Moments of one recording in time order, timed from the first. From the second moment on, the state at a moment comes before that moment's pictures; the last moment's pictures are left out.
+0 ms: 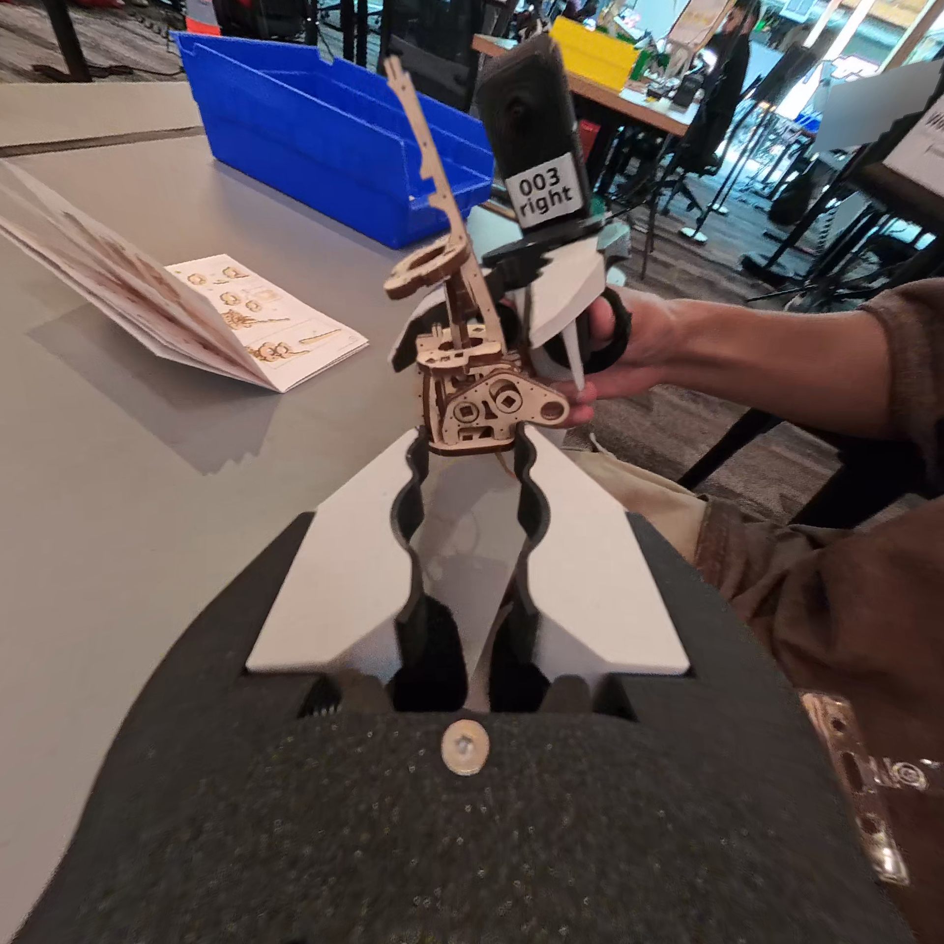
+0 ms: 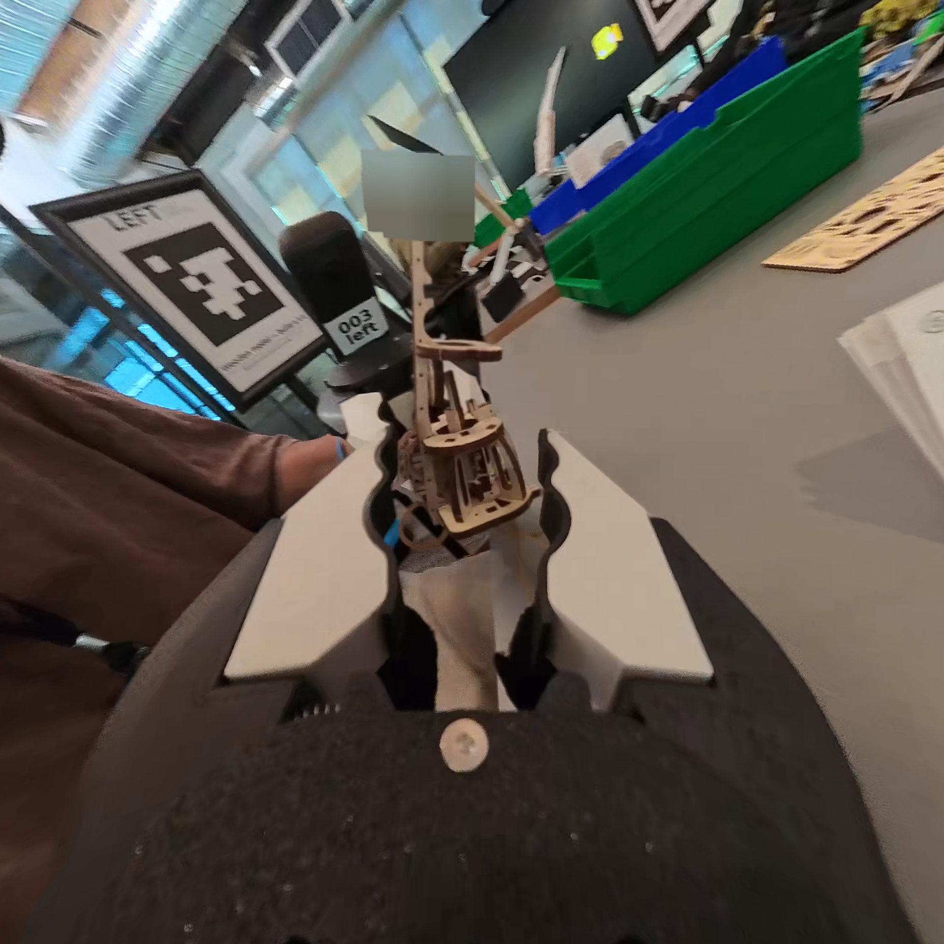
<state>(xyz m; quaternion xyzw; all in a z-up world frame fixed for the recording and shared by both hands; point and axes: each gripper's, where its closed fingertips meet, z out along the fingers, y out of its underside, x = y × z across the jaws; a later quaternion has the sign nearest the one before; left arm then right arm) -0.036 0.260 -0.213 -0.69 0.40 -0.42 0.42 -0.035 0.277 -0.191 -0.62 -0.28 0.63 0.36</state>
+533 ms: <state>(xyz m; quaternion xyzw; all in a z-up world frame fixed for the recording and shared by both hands) -0.033 0.247 -0.203 -0.67 0.40 -0.47 0.40 -0.034 0.265 -0.174 -0.58 -0.30 0.67 0.36</state>
